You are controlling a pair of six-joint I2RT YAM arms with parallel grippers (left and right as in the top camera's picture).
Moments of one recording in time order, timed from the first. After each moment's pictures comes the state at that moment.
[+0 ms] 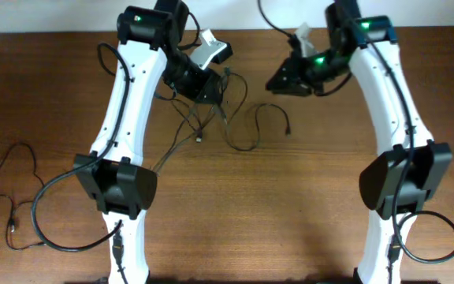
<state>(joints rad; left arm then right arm) -0.23 2.22 2.45 -1.68 0.57 0.39 0.16 2.18 2.20 -1.38 -0.85 0.14</state>
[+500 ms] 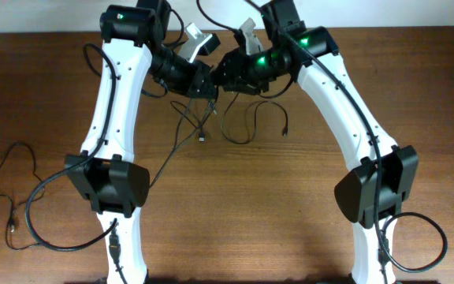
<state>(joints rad) -0.17 2.22 2.45 -1.69 0.71 0.35 0.40 2.18 2.21 -1.03 -0.78 0.50</state>
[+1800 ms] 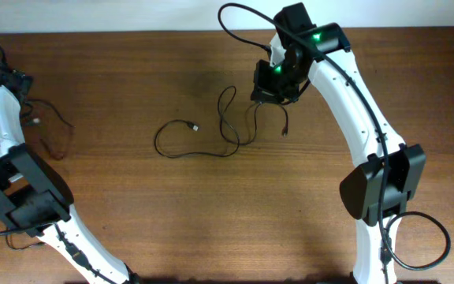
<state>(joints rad) 0.55 2.22 1.94 -0.67 -0.27 -0.63 0.34 2.18 2.21 -1.30 -0.44 0.49</state>
